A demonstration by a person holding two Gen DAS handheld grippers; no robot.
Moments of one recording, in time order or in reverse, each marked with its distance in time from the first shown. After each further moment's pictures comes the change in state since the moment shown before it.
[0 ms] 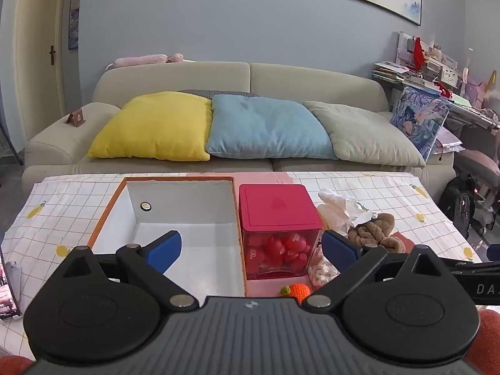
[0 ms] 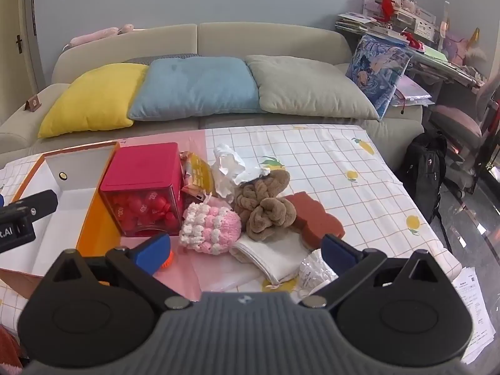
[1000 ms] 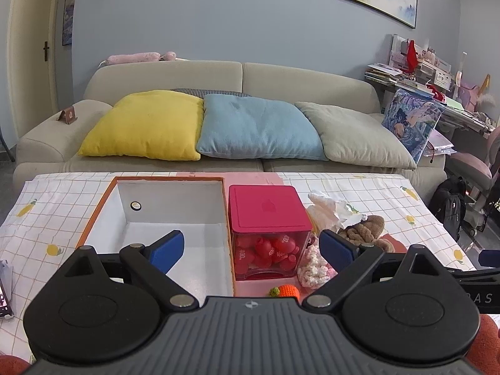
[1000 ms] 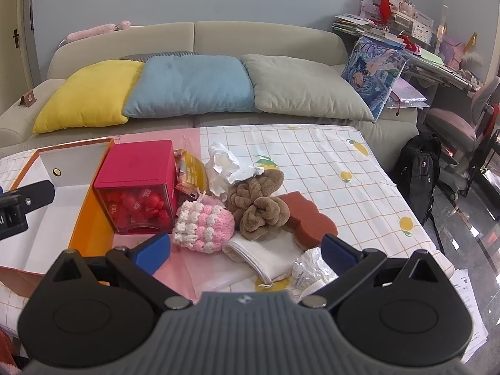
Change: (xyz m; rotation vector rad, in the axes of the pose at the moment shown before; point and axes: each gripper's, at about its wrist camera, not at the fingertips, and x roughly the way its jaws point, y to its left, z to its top) left arm -0.001 -0.001 0.002 -0.025 -0.006 -0.032; right arm 0.000 0.002 -0.001 -0.021 0.003 -0.046
